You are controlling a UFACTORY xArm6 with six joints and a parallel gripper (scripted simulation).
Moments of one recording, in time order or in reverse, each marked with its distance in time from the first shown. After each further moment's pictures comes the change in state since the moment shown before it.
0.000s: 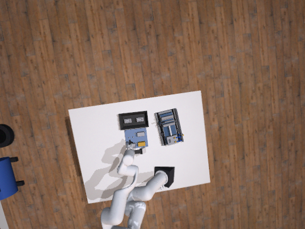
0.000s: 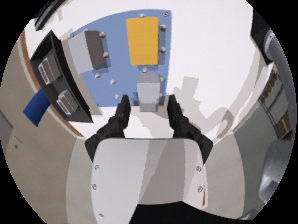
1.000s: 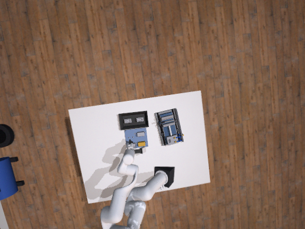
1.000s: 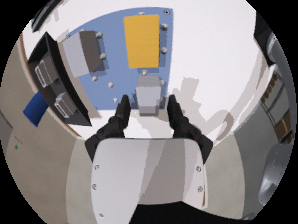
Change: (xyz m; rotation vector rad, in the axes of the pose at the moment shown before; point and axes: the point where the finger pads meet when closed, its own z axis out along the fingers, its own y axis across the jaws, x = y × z) arm 0.000 0.000 0.011 0.000 0.000 0.000
